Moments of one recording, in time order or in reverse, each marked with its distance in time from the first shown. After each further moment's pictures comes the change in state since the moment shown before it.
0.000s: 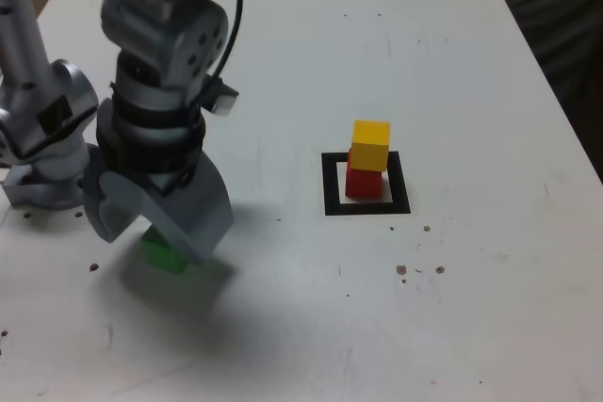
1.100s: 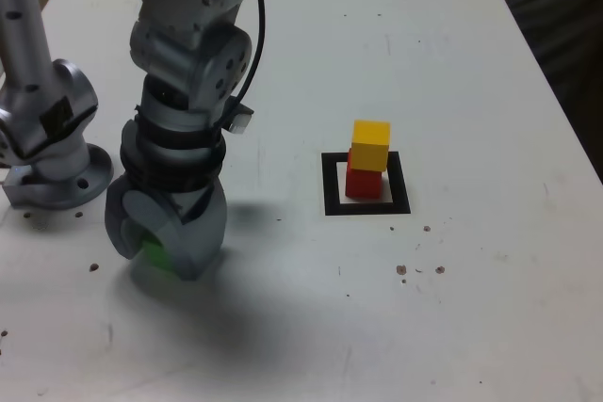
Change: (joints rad) arm 0.031 0.063 0.009 -0.079 -0.005 0.009
